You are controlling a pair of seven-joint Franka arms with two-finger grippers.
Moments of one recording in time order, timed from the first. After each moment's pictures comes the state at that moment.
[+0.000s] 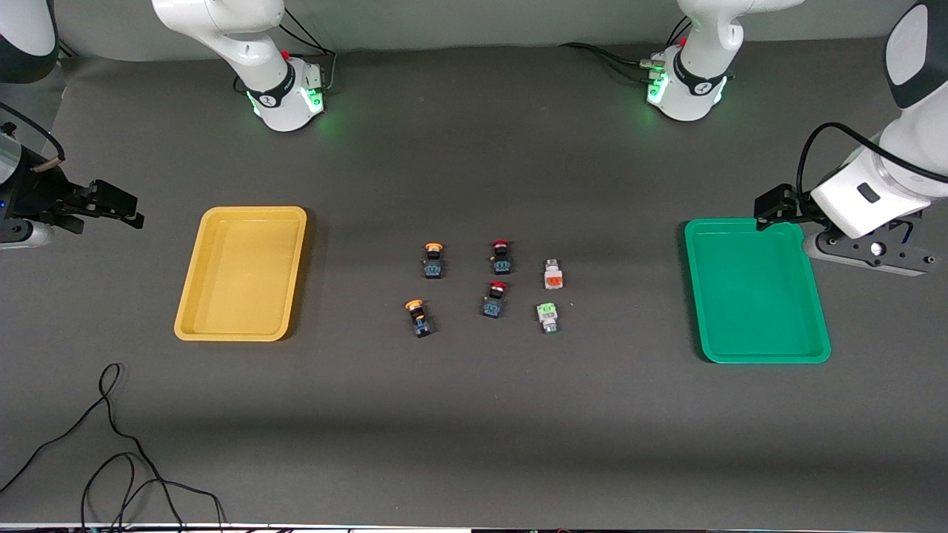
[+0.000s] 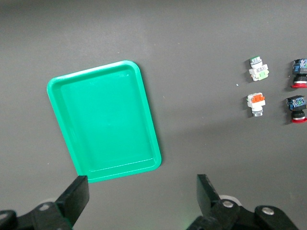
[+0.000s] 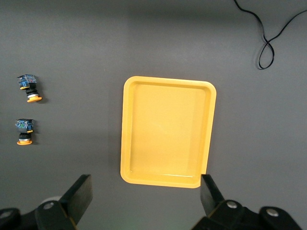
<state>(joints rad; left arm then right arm) 0.07 0.09 -0.22 -1.56 0.02 1.57 0.07 0.00 -0.03 -0.03 -1.69 0.01 1.63 -0.07</state>
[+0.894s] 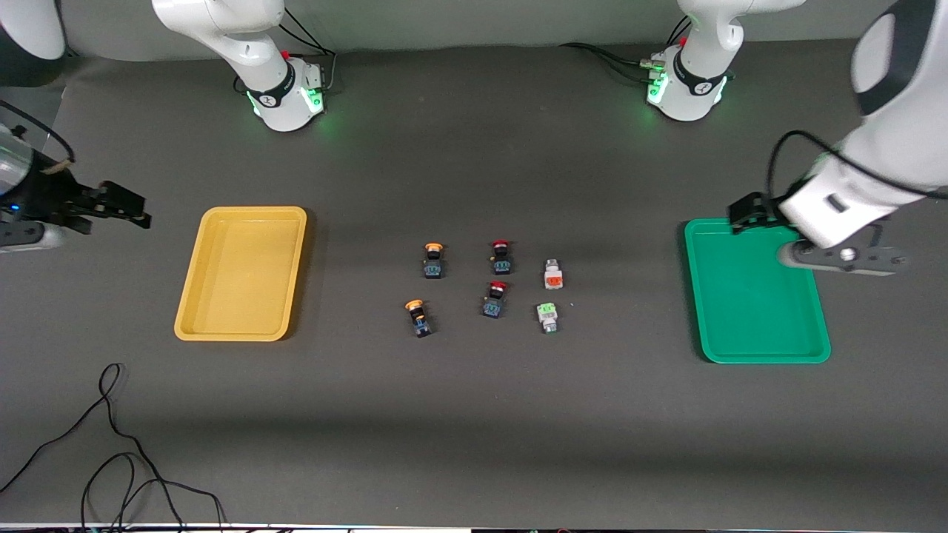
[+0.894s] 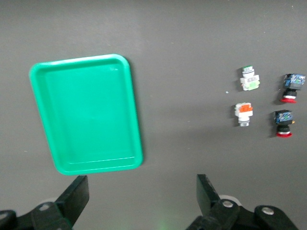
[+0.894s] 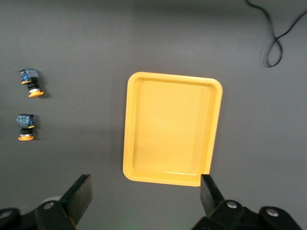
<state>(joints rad) 0.00 0.13 -0.24 -1.56 0.01 1.58 -0.14 0.04 -0.02 -0.03 -1.71 0.01 1.62 -0.03</state>
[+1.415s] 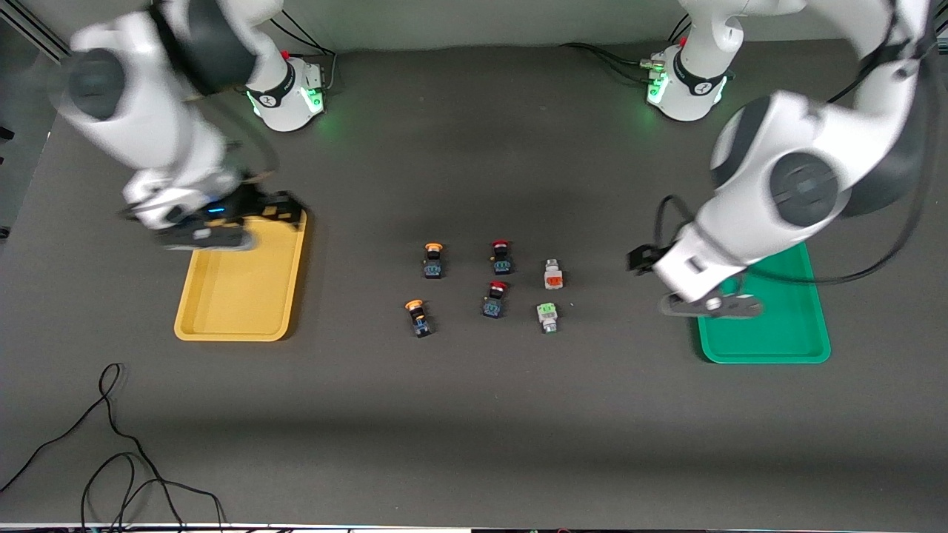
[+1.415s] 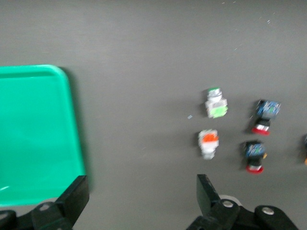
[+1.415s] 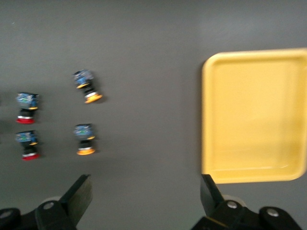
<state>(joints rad) -0.17 0.36 -0.25 -1.57 0.01 1.83 -0.38 0.46 0.00 -0.02 -1.90 0.02 1.86 0.55</state>
